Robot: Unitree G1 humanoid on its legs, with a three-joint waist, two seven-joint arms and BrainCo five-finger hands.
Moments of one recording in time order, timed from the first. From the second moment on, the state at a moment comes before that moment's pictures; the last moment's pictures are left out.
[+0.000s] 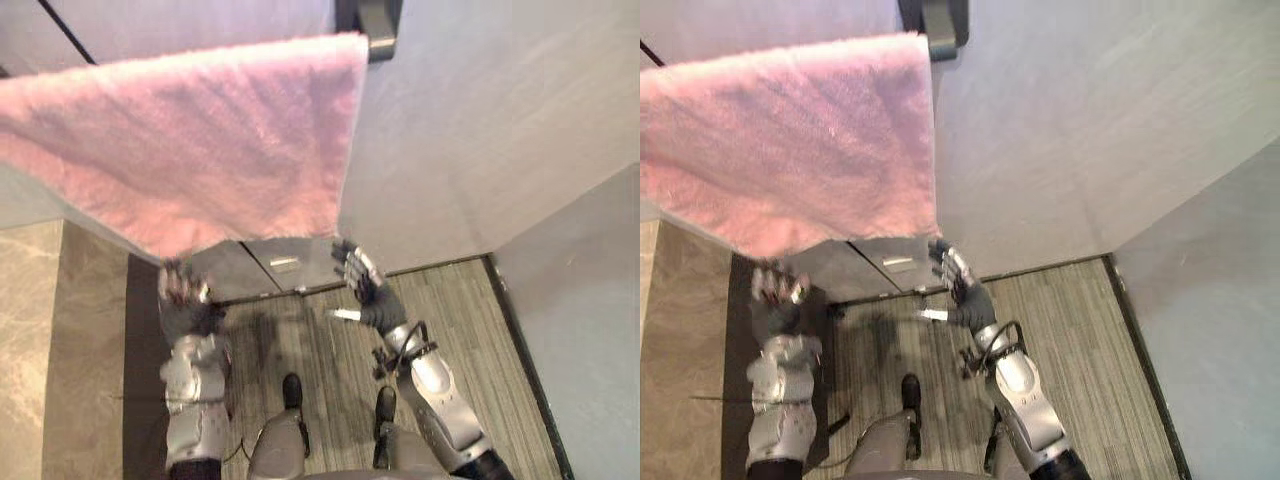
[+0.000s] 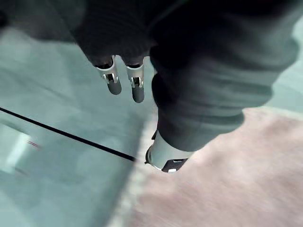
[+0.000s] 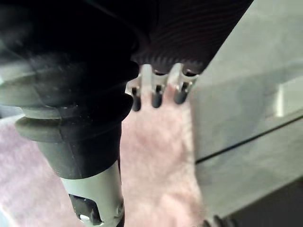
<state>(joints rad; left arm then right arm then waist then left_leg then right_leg) 0.18 0.02 0.21 0.21 -0.46 -0.26 0.10 0.09 -0.12 0.43 -0.03 0.22 -0.20 0.14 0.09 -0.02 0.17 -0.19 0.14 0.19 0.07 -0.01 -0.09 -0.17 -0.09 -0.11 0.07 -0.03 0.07</state>
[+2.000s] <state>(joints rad) 0.25 0.04 0.36 0.92 -0.07 -0.16 0.18 0.15 -0.08 -0.36 1.08 -0.22 -0.07 -0.11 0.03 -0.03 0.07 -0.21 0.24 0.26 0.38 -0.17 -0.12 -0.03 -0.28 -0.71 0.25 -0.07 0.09</state>
